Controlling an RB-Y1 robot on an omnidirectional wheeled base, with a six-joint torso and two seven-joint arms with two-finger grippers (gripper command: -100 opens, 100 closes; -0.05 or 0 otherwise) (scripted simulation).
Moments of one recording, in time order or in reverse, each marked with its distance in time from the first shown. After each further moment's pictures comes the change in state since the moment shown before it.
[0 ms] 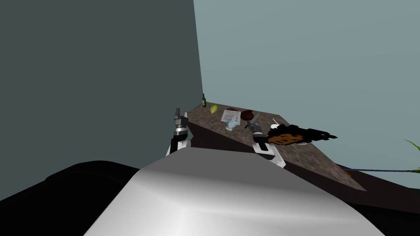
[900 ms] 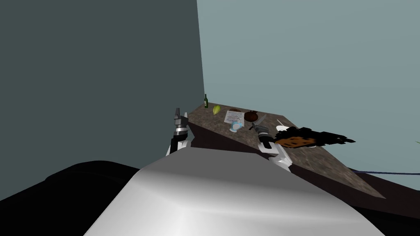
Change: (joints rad) left arm 0.000 0.000 0.000 0.000 0.000 0.000 0.000; right arm -0.086 -0.087 -0.087 0.199 0.127 0.063 0.147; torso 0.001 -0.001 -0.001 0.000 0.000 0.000
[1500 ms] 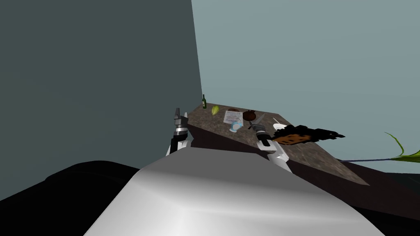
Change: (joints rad) left arm 0.000 0.000 0.000 0.000 0.000 0.000 0.000; right arm -0.061 -0.055 0.059 0.094 -0.067 -0.059 0.025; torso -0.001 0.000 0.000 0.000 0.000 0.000
